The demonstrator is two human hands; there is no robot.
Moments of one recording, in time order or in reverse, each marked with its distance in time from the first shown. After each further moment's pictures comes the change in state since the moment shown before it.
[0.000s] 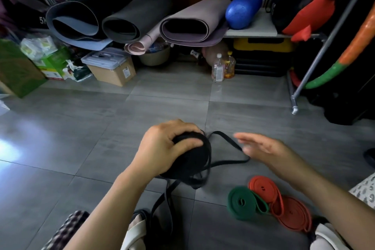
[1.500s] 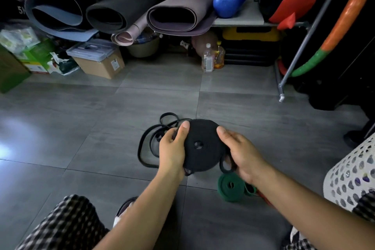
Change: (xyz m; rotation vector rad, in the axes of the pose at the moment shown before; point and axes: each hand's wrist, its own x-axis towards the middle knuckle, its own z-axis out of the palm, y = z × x) left_hand -0.018 0.007 0.090 -0.866 0.330 -0.787; right_hand -0.002 0.014 0.057 0.584 0.140 0.129
